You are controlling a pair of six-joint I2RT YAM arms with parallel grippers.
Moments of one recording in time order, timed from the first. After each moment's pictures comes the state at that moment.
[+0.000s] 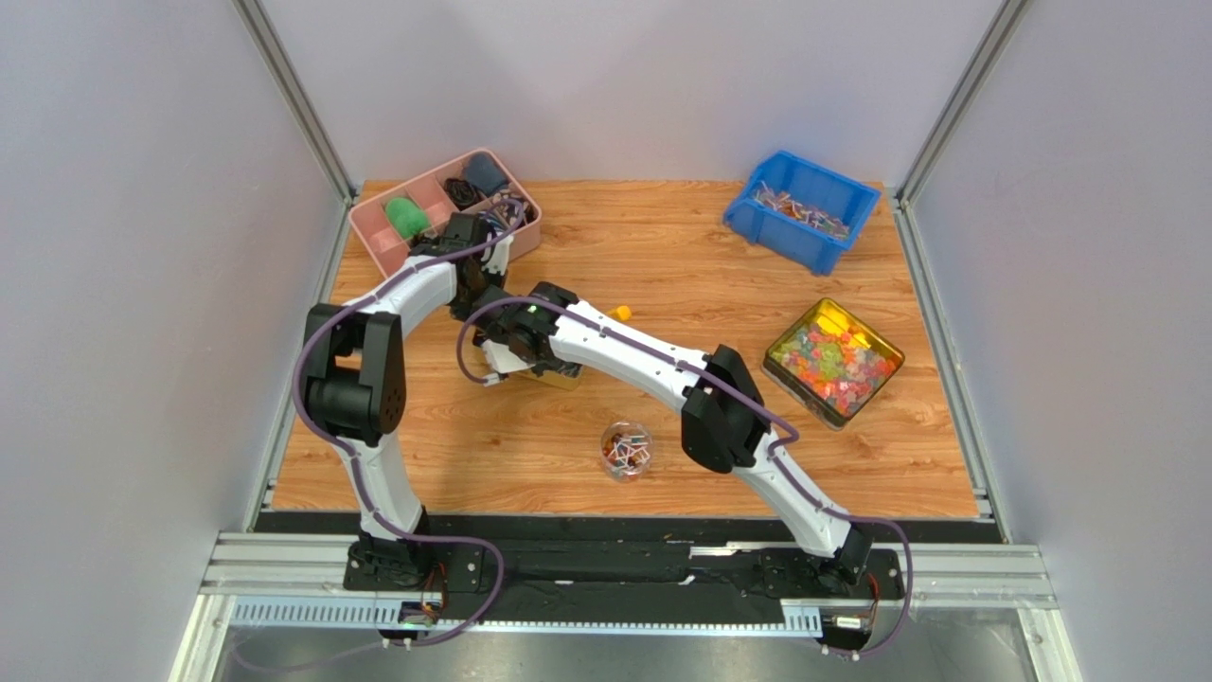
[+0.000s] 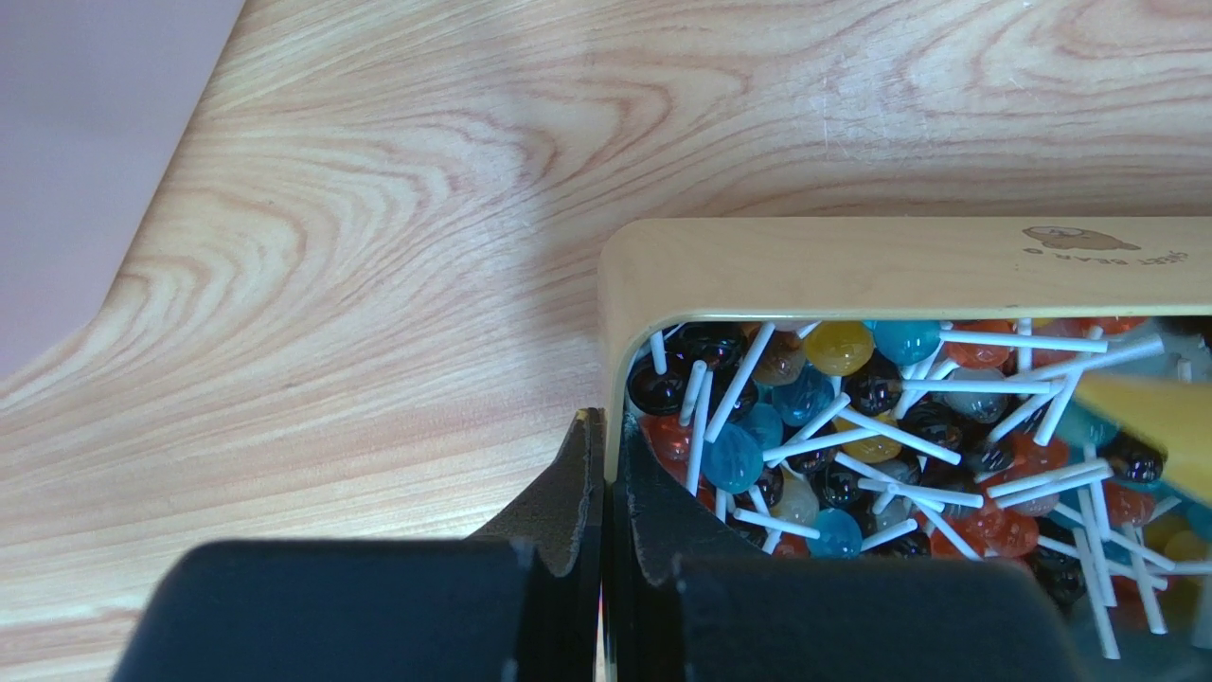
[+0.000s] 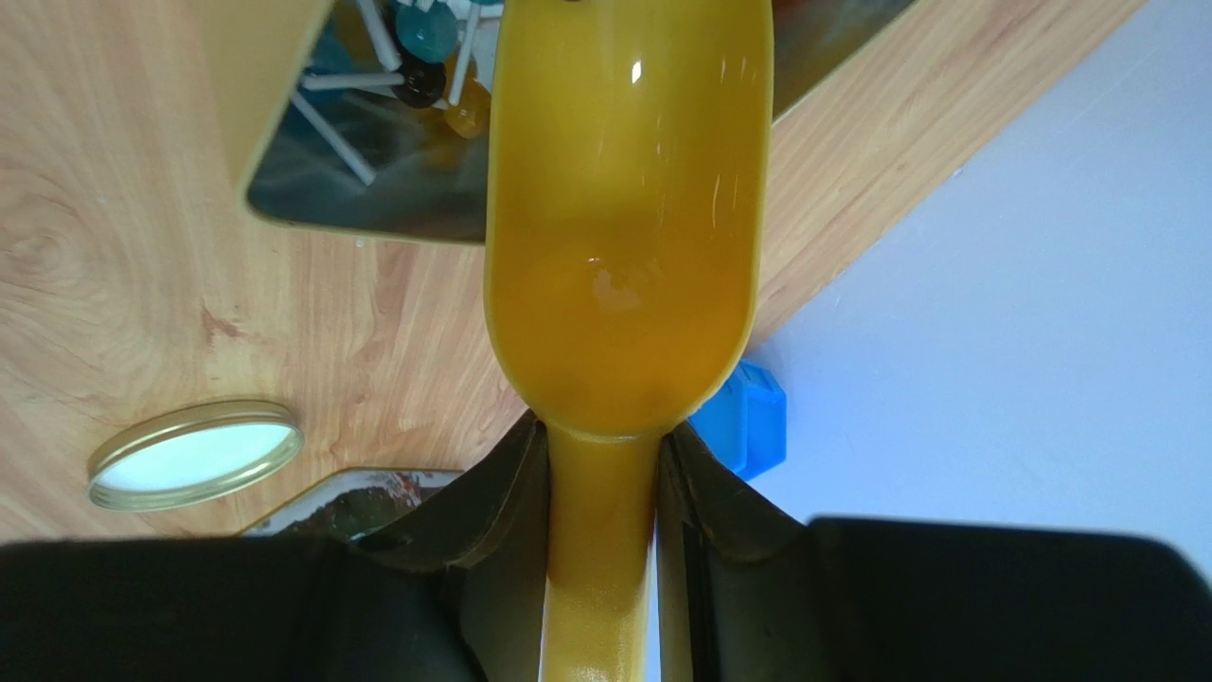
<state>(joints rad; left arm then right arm) -0.19 1.88 1.34 -0.59 0.01 0.08 1.04 2.42 2.34 -1.28 0.58 -0.94</state>
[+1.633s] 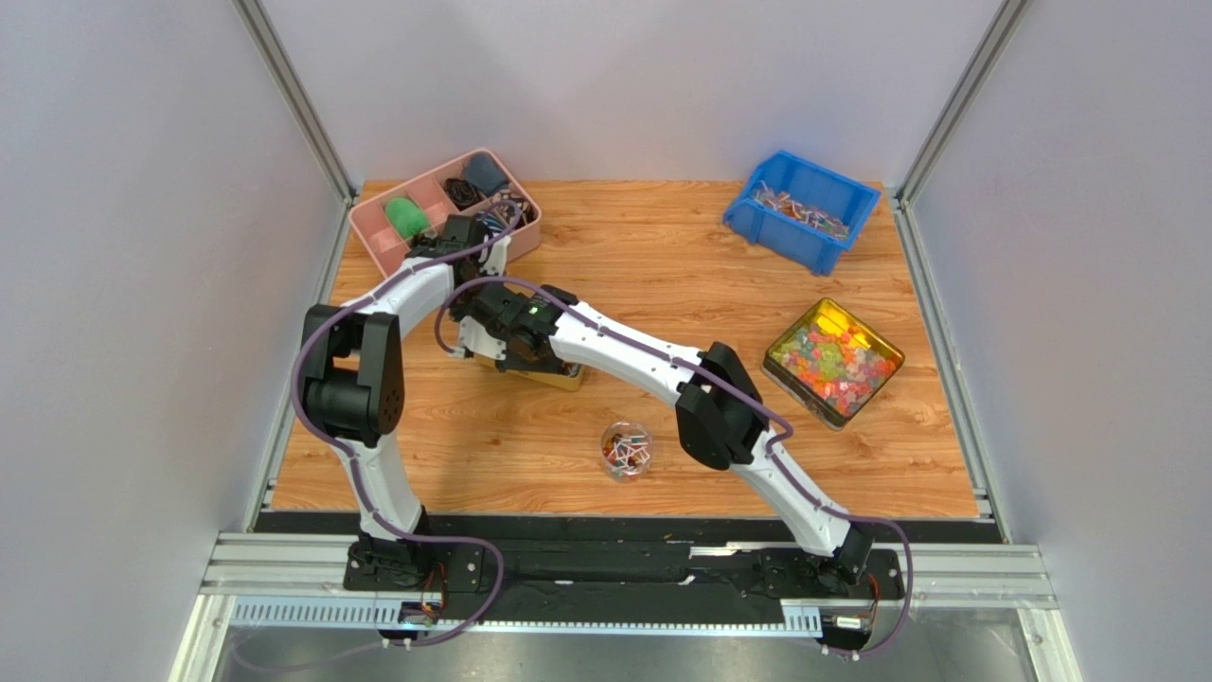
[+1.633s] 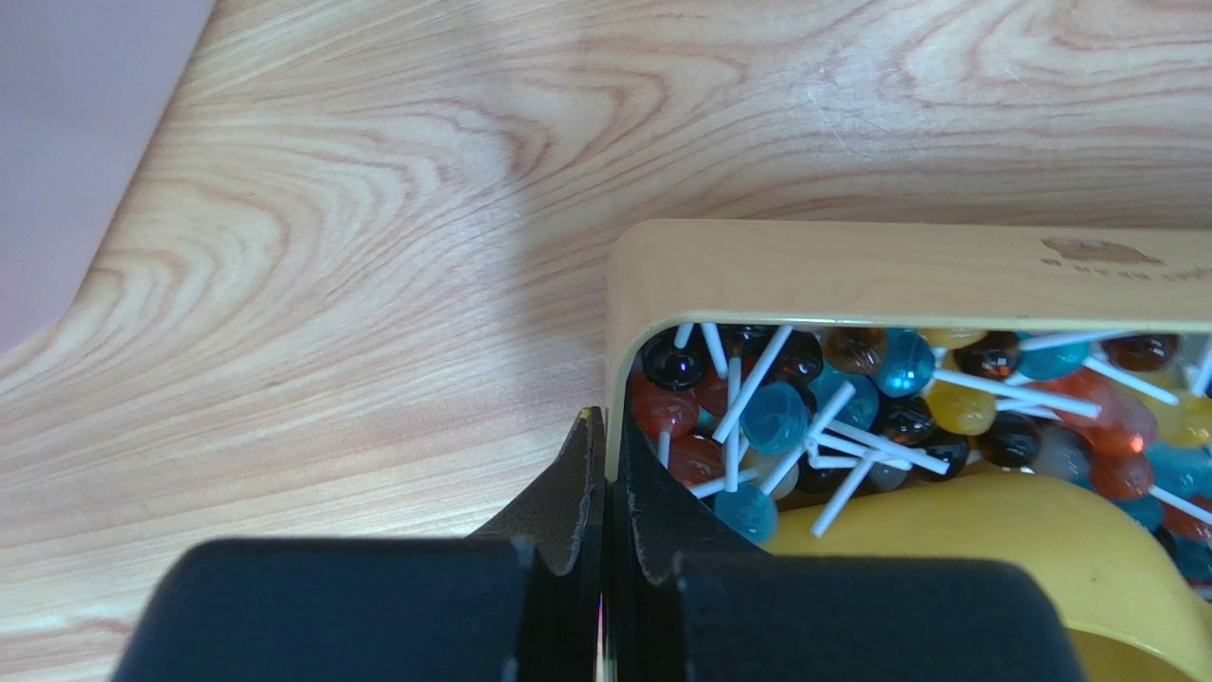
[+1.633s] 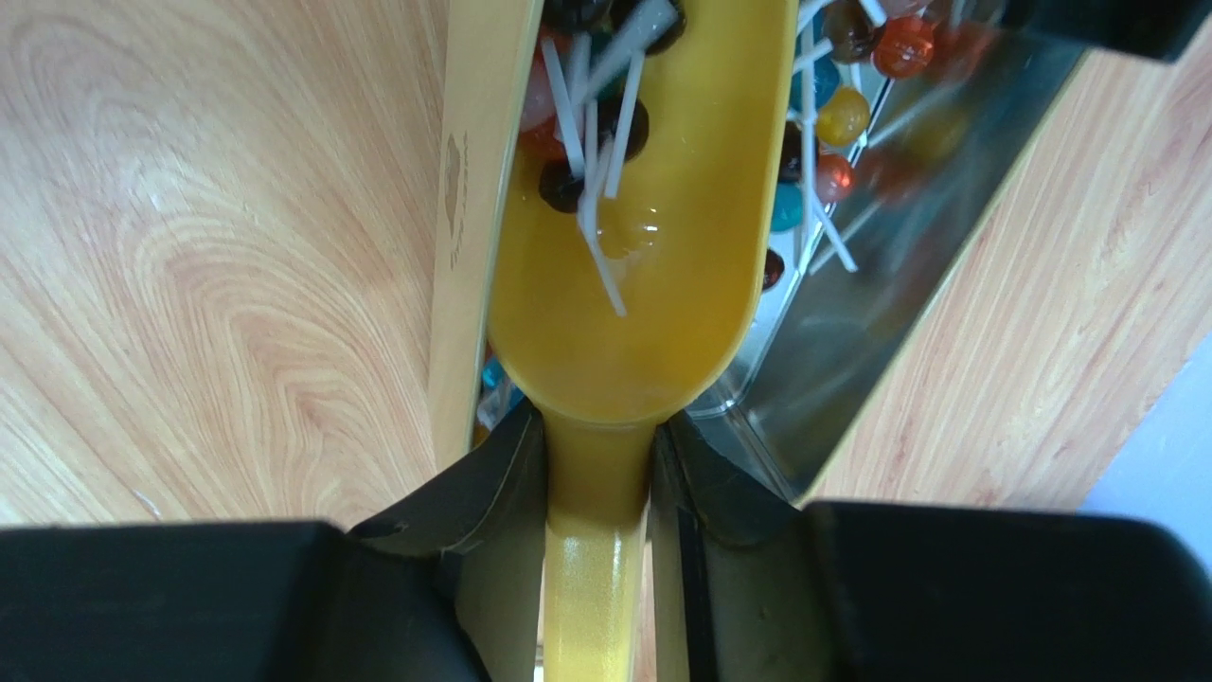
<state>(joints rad) -0.18 1.87 1.32 -0.57 0.04 0.08 1.02 2.43 2.30 -1.05 0.24 -0.55</state>
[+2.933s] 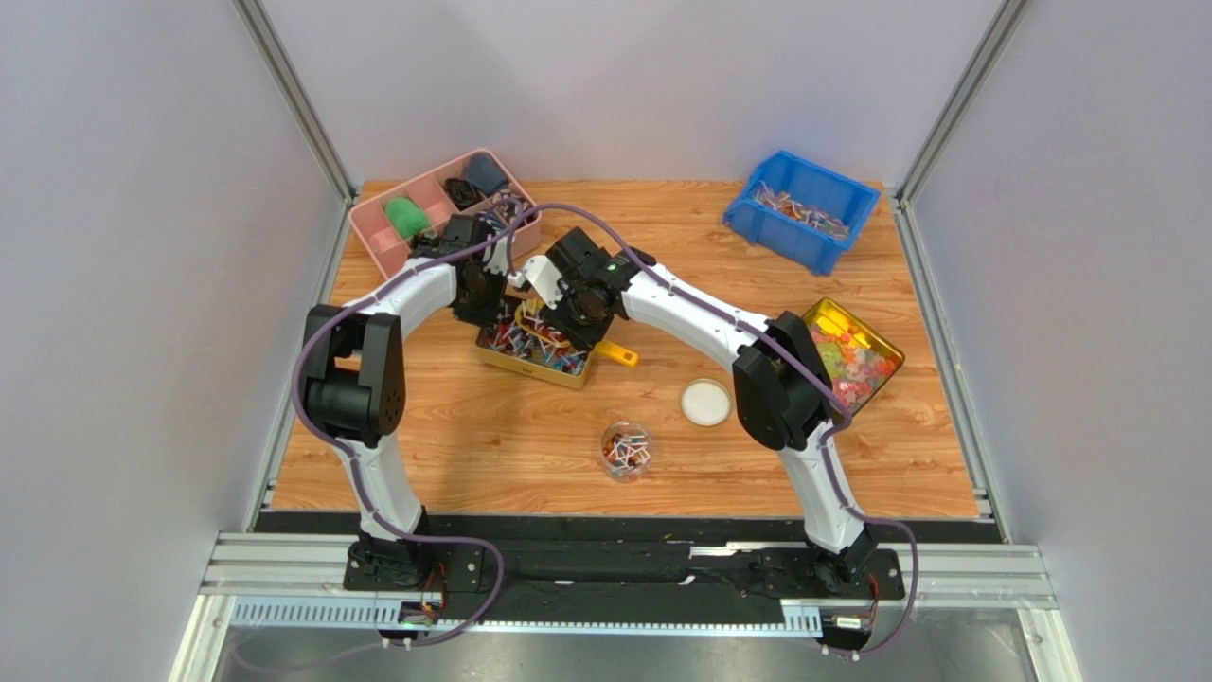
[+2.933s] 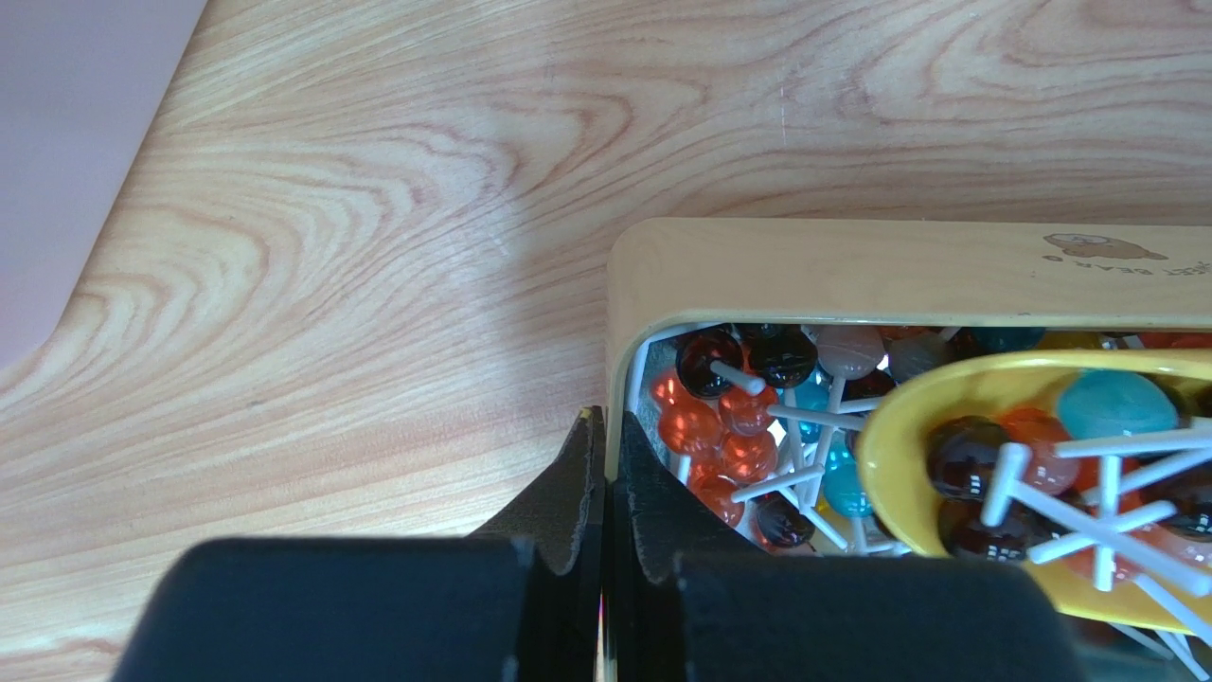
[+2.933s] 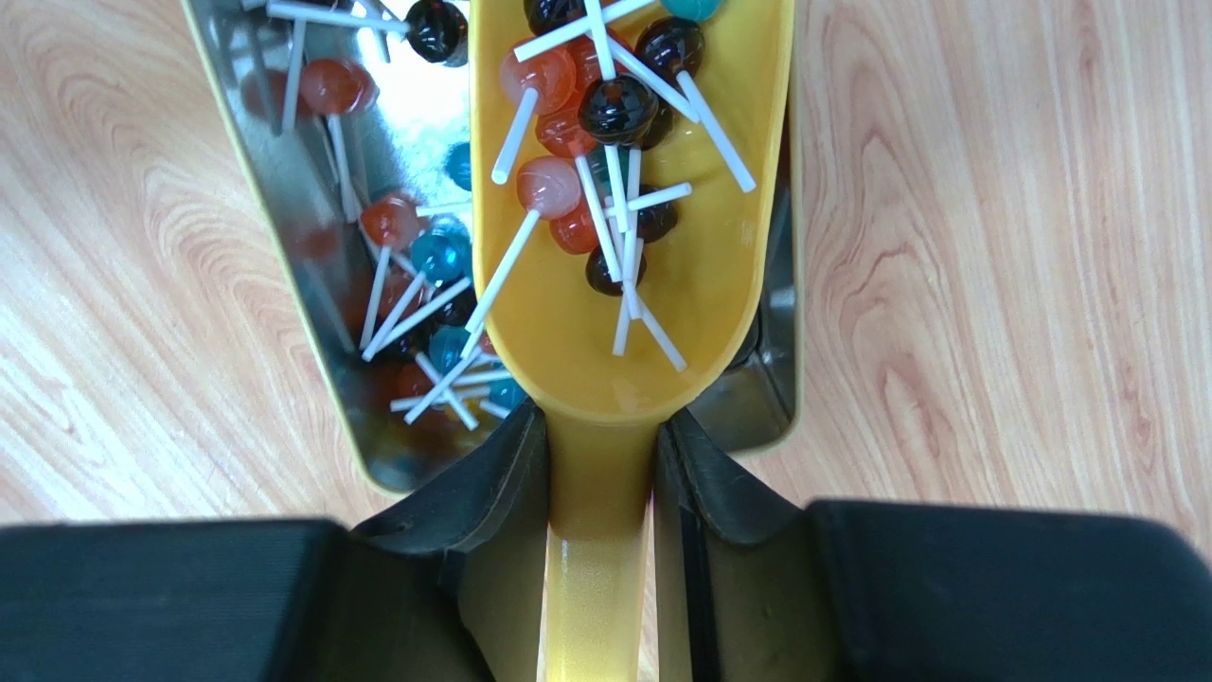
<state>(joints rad) -0.19 1.87 1.32 -0.56 0.05 0.07 0.80 2.20 1.95 -0.80 -0.10 -0.31</state>
